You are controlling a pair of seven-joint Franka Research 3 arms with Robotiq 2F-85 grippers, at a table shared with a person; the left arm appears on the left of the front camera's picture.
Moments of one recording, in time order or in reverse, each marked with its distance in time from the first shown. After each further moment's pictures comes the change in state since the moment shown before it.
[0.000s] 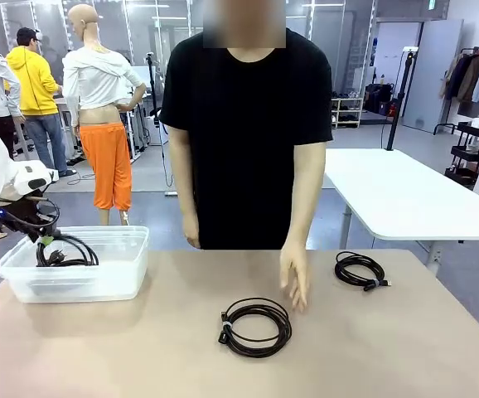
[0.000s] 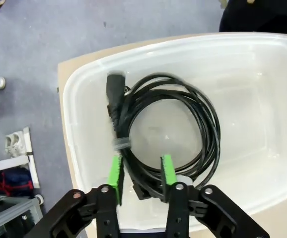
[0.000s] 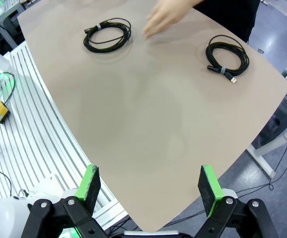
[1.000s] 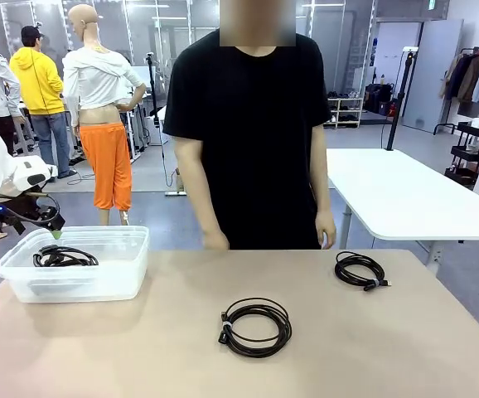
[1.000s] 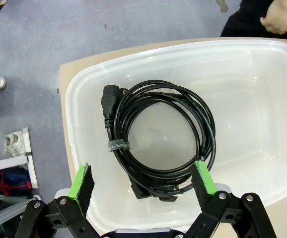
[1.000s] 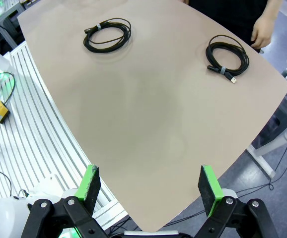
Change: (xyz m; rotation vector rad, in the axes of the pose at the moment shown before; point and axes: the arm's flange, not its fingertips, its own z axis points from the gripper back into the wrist) left arm 0.002 -0.001 0.006 -0.001 -0.010 0.014; right arm 0.000 0.000 0.000 0.000 0.000 0.000
